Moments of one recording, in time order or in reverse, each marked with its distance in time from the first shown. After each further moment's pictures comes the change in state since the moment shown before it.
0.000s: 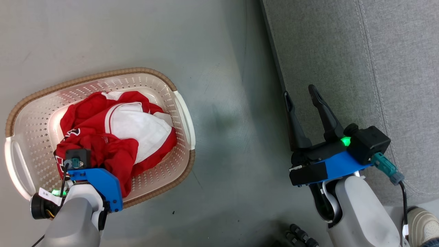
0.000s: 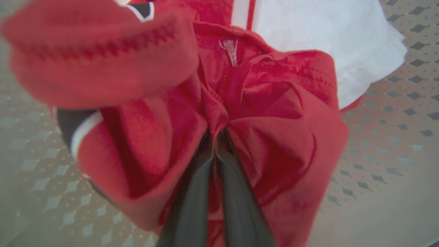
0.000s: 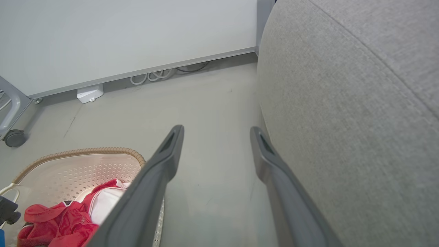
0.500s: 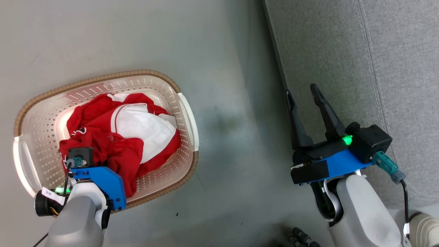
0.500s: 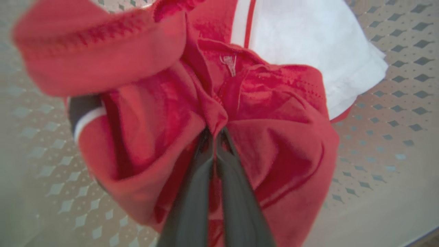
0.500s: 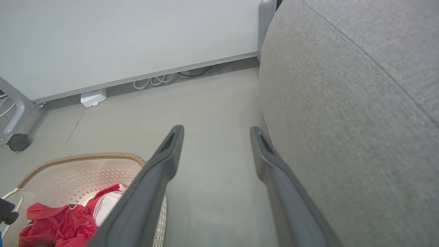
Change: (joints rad) left arm -0.025 -0.013 -0.020 0.038 -0.017 -0.010 -0.043; right arm -0.006 0.000 -0.008 0.007 0.004 0.000 0.000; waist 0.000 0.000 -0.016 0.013
